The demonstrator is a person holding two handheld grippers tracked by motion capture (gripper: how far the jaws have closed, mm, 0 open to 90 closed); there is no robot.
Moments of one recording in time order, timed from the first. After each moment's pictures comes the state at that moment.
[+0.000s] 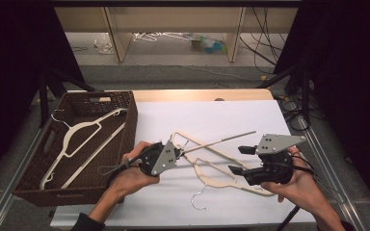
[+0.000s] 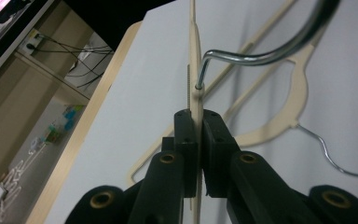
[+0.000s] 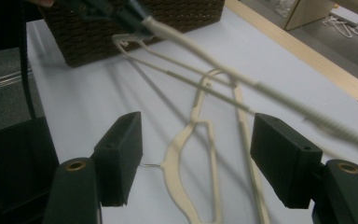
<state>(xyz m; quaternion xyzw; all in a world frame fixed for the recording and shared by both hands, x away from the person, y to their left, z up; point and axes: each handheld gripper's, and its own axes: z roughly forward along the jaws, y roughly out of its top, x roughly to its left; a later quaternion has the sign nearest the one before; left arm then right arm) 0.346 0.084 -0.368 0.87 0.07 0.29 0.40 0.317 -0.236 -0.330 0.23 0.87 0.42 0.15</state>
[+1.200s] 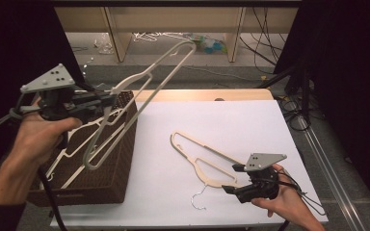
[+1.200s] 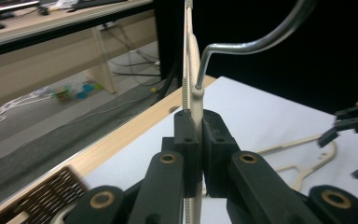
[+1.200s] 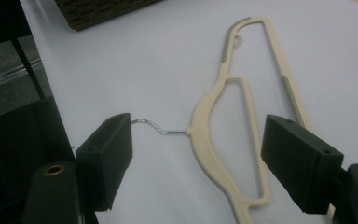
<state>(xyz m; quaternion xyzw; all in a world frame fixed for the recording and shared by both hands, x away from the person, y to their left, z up) 0.352 0.237 -0.217 0.76 0.31 0.24 0.51 0.310 -0.229 -0.394 0.26 0.87 0.40 0.10</state>
